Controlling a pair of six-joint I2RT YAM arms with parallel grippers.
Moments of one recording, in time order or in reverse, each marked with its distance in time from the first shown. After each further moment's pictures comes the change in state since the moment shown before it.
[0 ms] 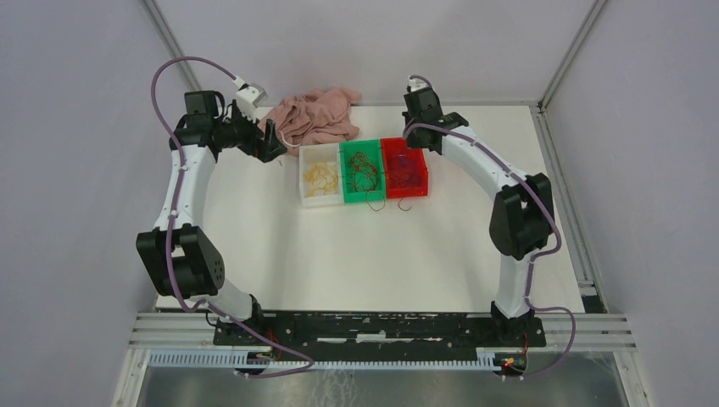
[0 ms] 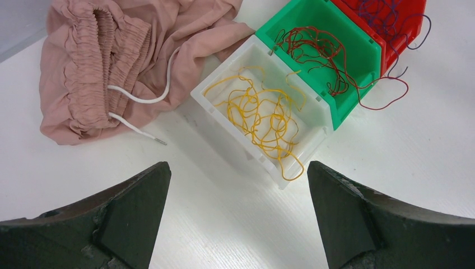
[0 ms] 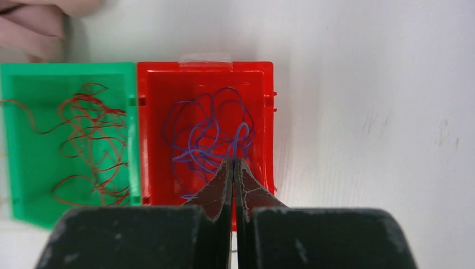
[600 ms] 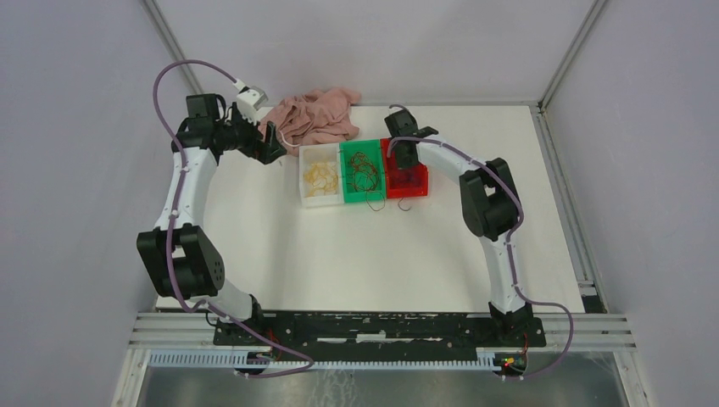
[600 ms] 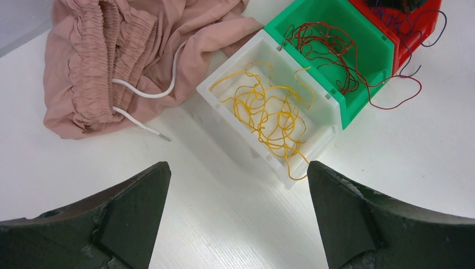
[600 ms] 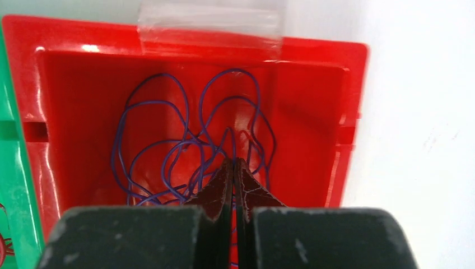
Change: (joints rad) left arm 0.000 -0.006 -0.031 0.034 -0.026 -0.005; right arm 0.023 0.320 0.063 0.024 0.076 -0.077
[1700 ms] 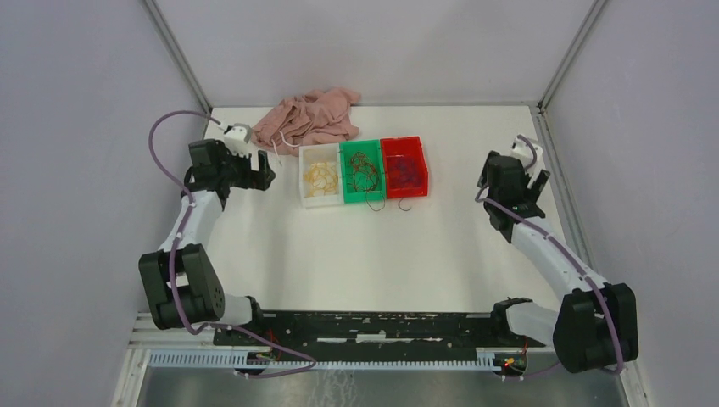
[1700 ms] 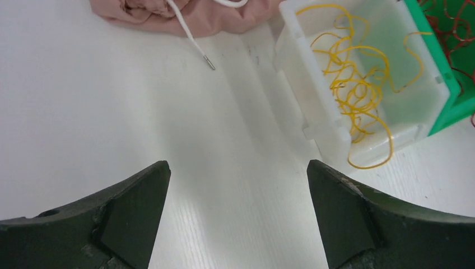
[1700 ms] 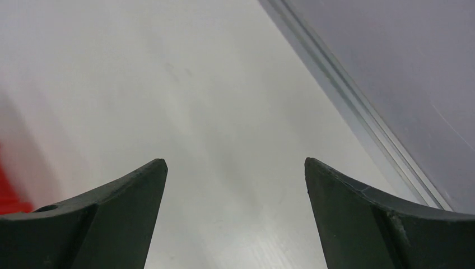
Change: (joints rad) left arm 0.066 -0.180 -0.468 0.402 -0.217 -0.209; right arm -0.259 -1.027 -0.973 0.403 0.331 0.095
